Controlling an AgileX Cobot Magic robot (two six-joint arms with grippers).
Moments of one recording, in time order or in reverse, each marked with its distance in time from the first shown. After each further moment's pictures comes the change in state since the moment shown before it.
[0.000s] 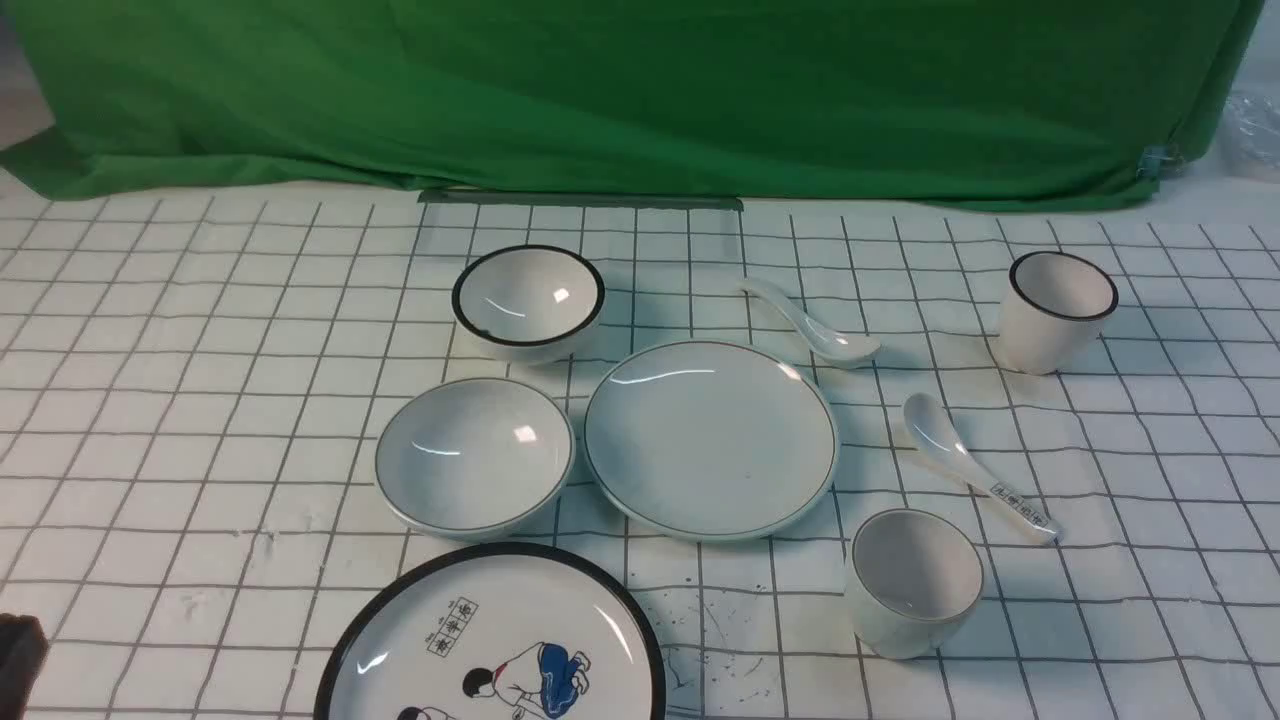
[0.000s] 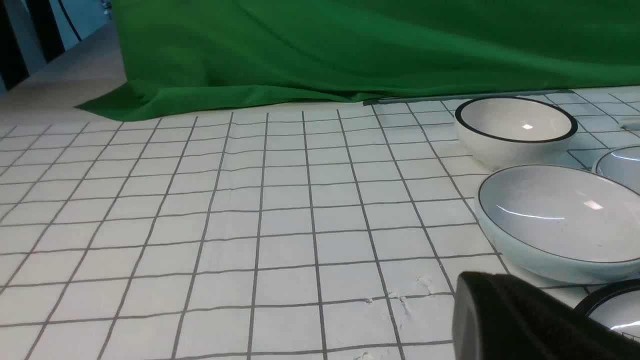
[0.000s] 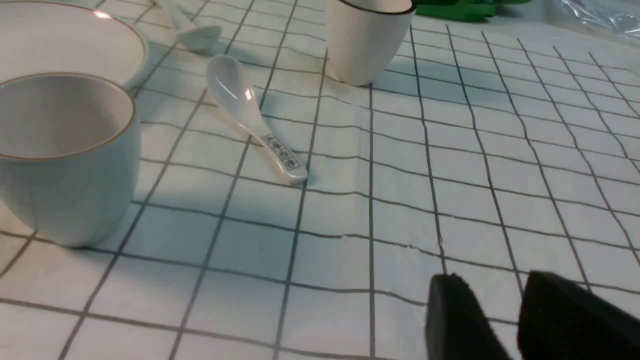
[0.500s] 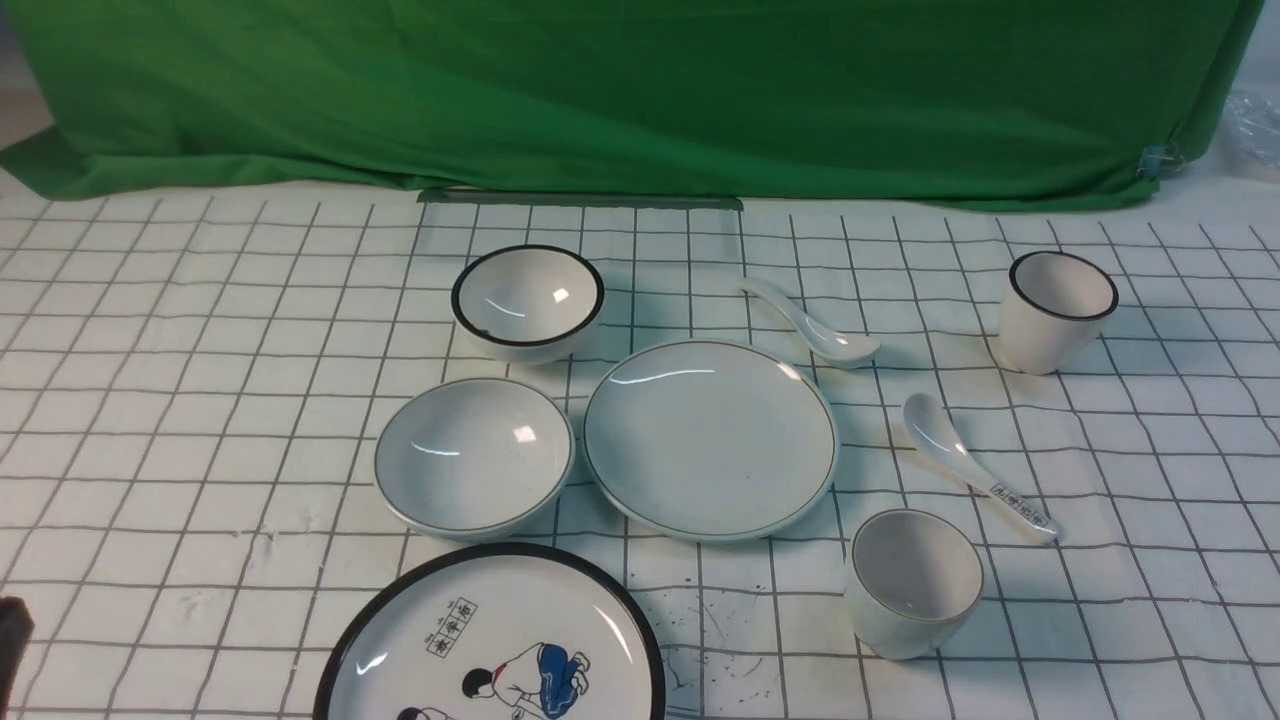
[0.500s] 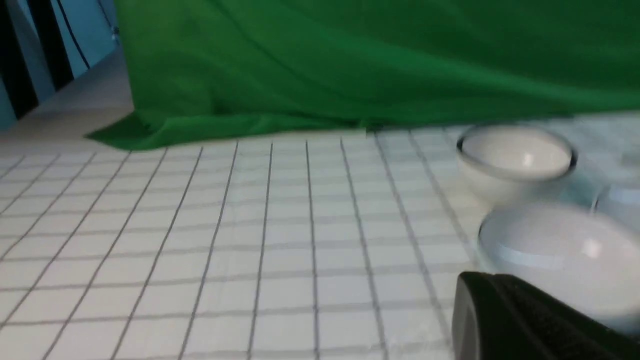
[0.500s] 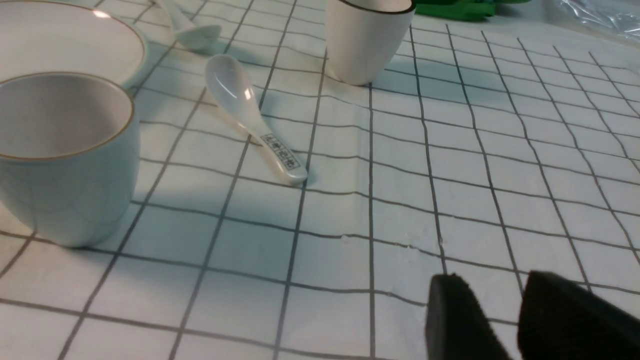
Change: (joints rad) right arm 0.000 0.000 0.000 0.000 0.000 0.000; left arm 0.000 0.000 0.000 -0.056 -0.151 -0.075
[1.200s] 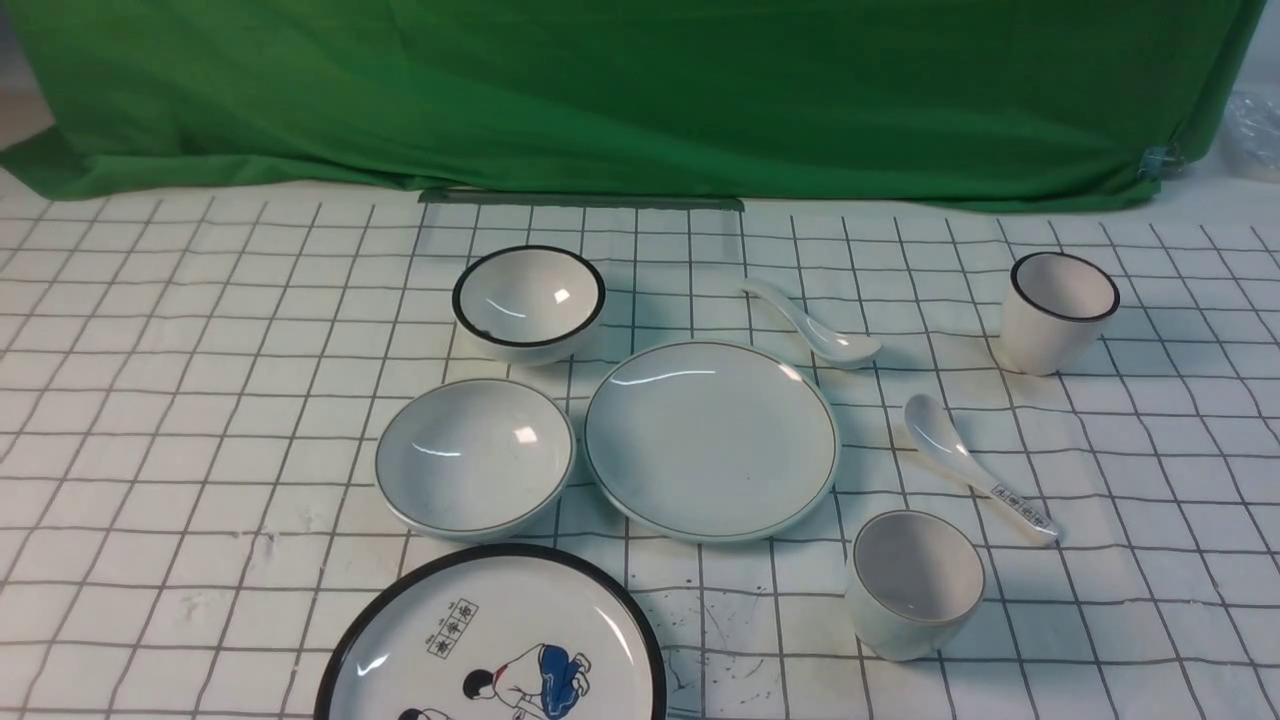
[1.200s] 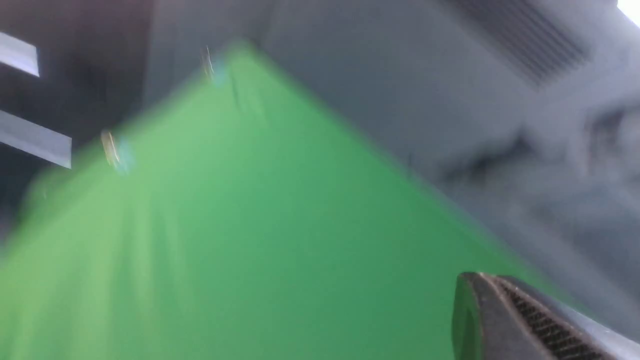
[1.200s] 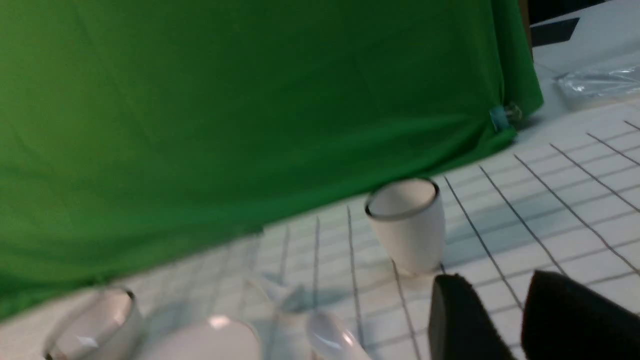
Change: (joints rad) right arm 0.000 0.000 0.001 0.227 -0.362 0.325; left arm 0.000 0.140 -0.418 -0.215 -0.340 -0.383
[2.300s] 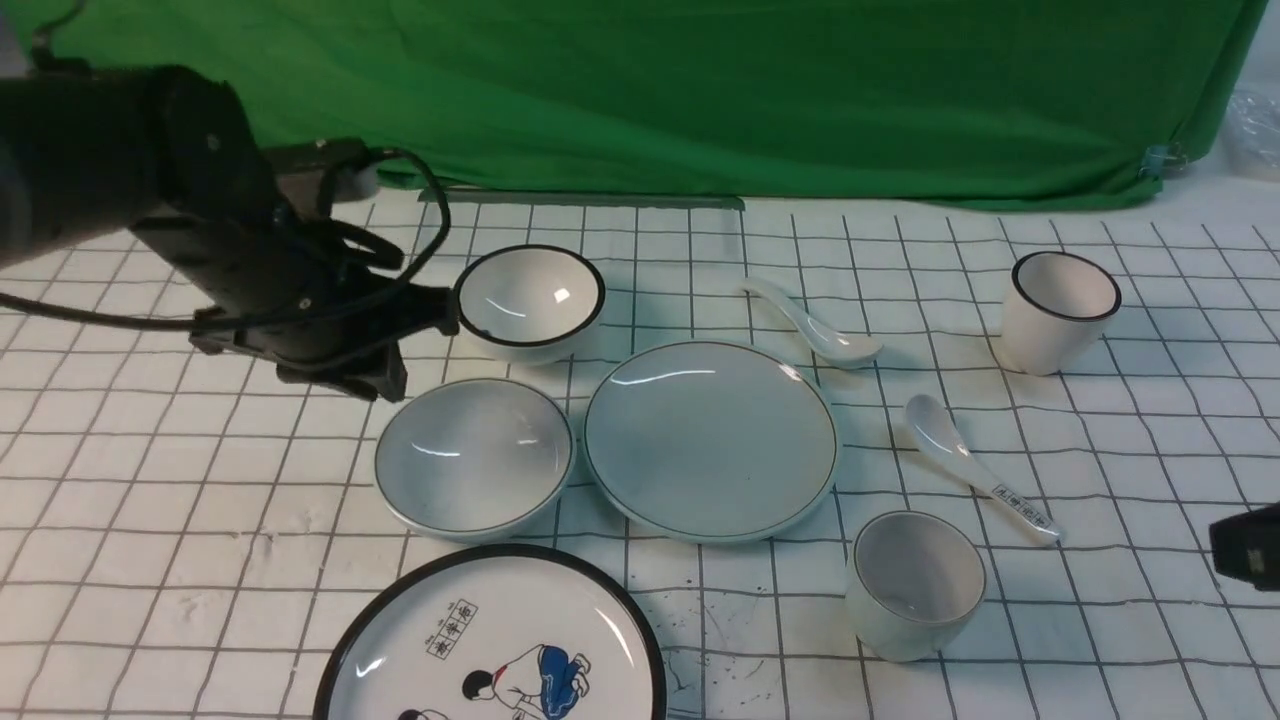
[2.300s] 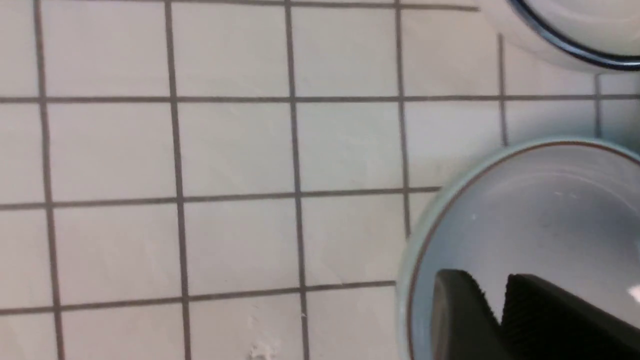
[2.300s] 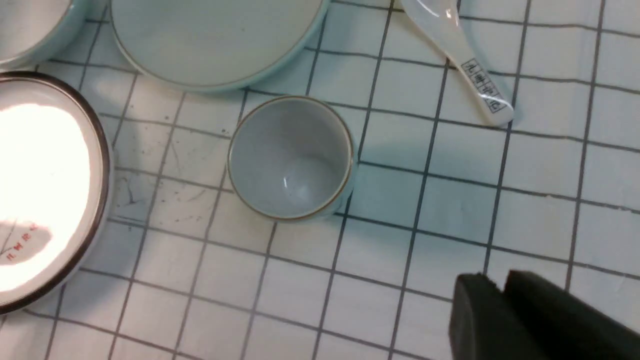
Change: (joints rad) right arm 0.150 0.946 -0.813 0.023 0.898 -0.269; left arm -0.165 1.671 -0.877 0.208 1.053 0.237
